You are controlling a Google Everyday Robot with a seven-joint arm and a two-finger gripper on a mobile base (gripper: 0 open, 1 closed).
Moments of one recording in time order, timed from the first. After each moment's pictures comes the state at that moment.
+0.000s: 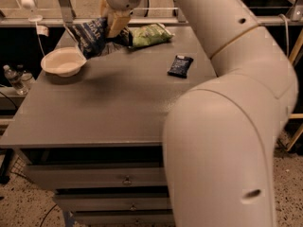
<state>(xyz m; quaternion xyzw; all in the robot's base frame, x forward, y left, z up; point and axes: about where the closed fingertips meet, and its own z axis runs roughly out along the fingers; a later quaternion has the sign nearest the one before) 0.674 0.113 0.978 -0.88 0.41 0.01 0.25</state>
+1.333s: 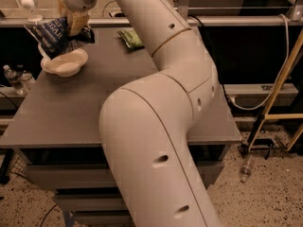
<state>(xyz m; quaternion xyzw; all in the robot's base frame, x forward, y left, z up) 0.705 0.227 0.970 -0.90 0.34 0.00 0.27</state>
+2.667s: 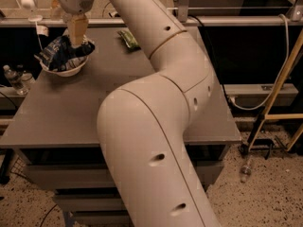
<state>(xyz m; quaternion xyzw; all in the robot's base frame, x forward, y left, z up) 0.716 0.245 0.961 -0.90 0.34 0.00 0.29</state>
